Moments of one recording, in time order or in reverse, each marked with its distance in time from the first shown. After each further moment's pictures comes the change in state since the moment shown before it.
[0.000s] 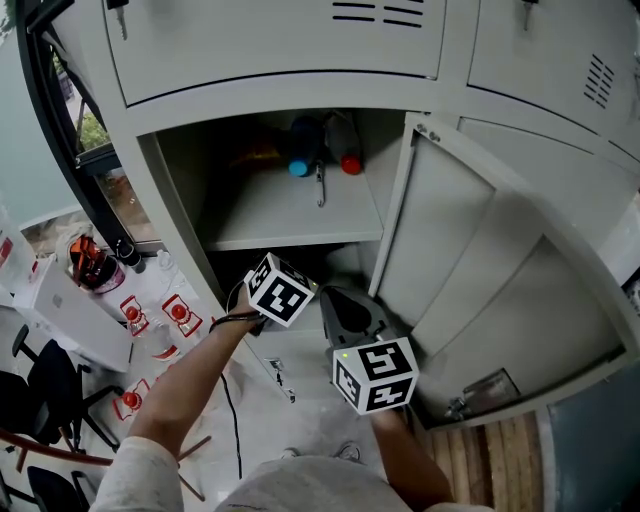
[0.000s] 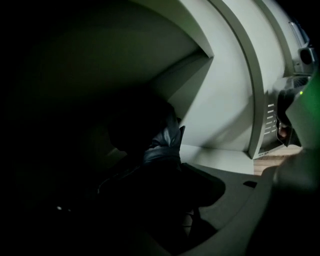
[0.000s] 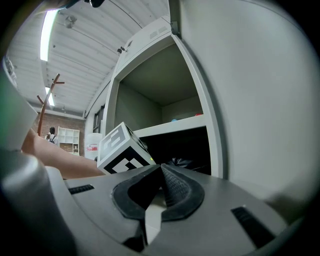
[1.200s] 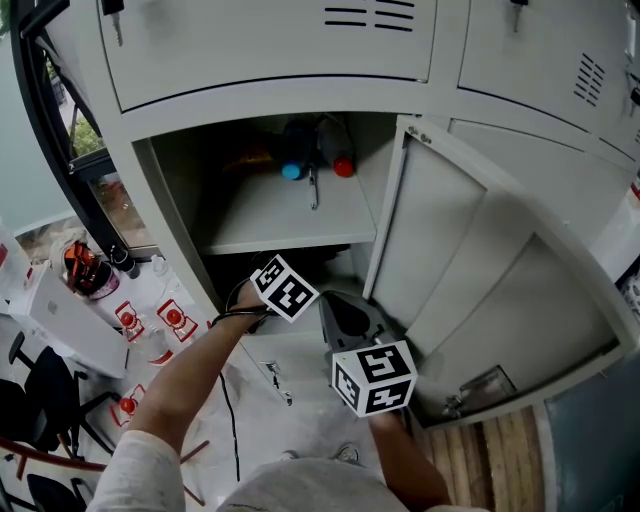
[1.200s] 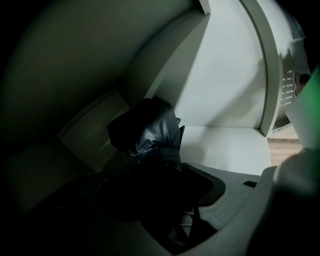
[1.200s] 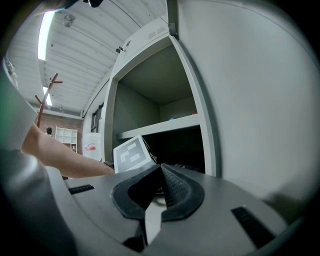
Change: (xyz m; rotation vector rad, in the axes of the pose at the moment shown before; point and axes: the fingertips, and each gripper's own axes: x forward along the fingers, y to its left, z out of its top) left arm 0.034 -0.004 -0.029 0.097 0.153 -0.009; right arm -0.006 -0.004 -0.004 0.009 0.008 -0.023
